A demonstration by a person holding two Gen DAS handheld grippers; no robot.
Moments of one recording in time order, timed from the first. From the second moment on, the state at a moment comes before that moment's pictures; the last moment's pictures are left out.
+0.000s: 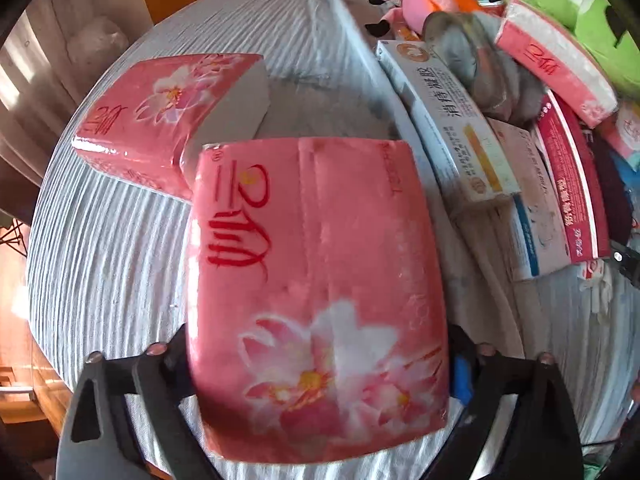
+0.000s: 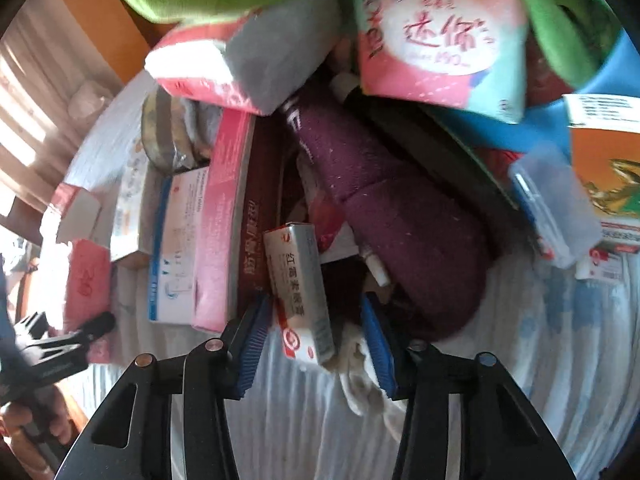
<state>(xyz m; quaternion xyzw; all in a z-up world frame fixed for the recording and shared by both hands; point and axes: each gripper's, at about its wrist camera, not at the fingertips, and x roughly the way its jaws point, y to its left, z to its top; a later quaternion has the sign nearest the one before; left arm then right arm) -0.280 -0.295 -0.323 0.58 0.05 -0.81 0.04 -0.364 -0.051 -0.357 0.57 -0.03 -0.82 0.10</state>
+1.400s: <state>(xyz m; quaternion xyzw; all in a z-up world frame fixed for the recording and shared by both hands) -0.202 0.106 -0.035 0.27 -0.08 -0.91 -0.31 -0.143 0.236 -0.041 0.24 -0.06 -0.96 -0.12</state>
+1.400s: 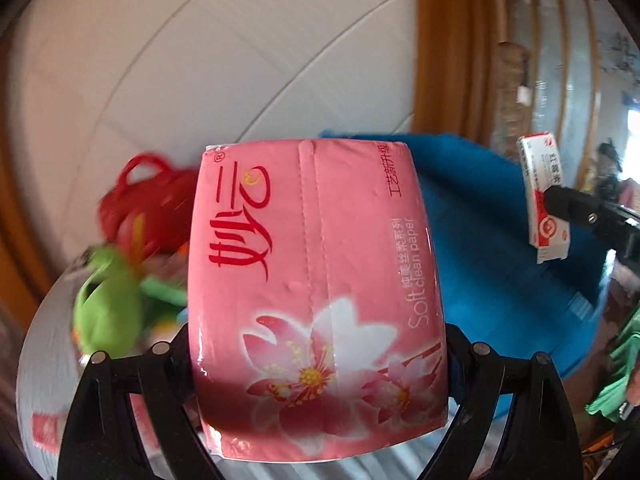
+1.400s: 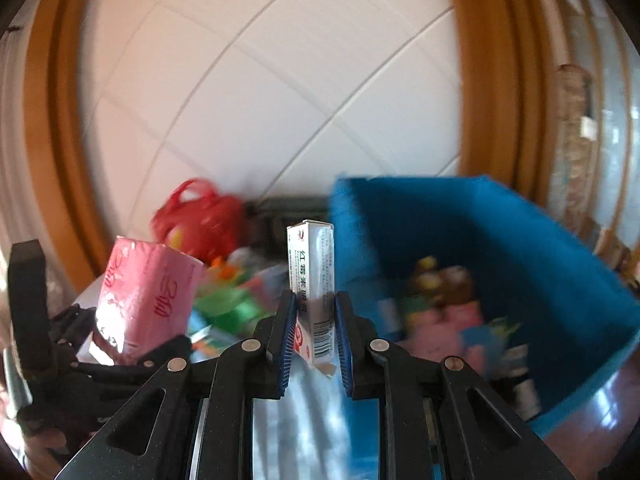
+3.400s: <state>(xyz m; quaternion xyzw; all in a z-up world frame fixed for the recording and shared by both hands) -0.152 0.388 0.000 0.30 -0.16 -0.87 -0.36 -0.091 0.515 -0.068 0.31 -0.02 -0.91 -0.27</state>
